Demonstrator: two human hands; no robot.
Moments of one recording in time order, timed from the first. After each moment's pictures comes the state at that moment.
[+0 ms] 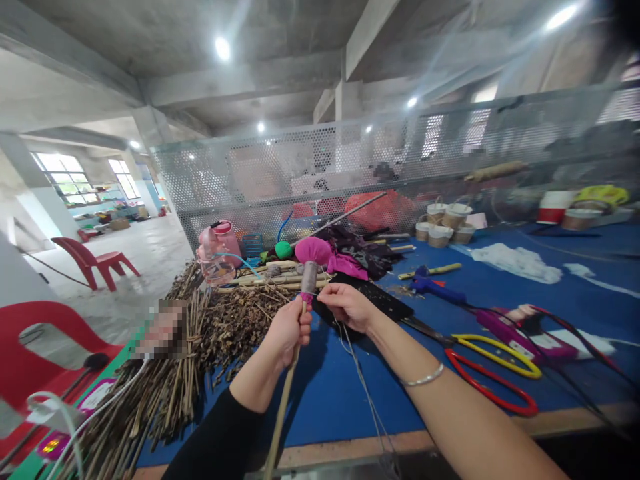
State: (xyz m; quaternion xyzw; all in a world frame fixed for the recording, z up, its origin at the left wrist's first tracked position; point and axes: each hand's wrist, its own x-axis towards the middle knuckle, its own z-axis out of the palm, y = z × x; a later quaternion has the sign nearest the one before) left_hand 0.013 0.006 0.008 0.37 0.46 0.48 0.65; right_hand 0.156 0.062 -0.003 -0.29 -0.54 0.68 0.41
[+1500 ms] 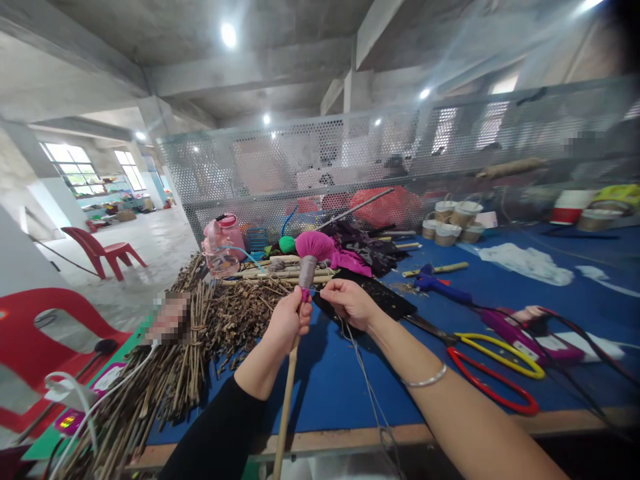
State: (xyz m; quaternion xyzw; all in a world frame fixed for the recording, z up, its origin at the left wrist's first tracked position) left_hand 0.006 0.008 0.008 0.34 0.39 0.53 0.67; right_hand 0.149 0.054 -0.001 -0.32 -0.54 0.65 0.43
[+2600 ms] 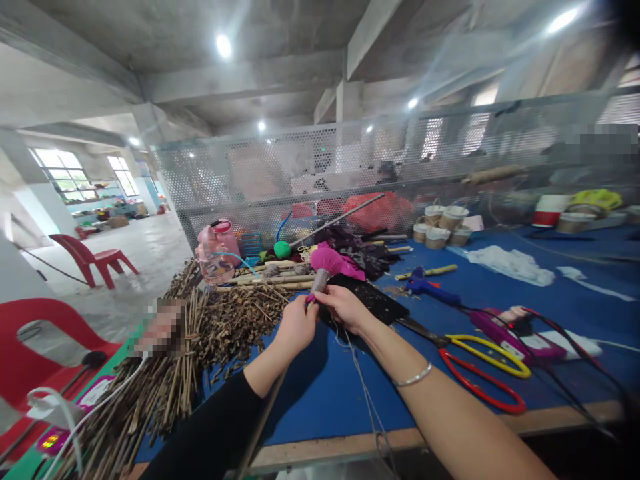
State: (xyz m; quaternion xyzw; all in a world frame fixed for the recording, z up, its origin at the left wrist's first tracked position) left_hand 0.020 0.027 -0.015 0.64 0.54 0.46 0.28; right_hand 0.149 0.066 -0.012 -0.36 -0.56 0.60 0.44
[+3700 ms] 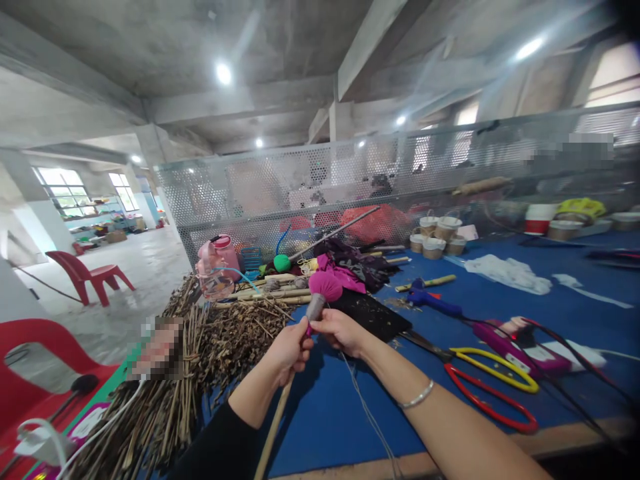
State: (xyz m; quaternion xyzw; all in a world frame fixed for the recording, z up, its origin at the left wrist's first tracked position) left_hand 0.003 0.013 -0.006 0.41 0.50 0.39 0.66; right_hand 0.143 0.059 -0.019 -0.32 -0.59 0.66 0.34
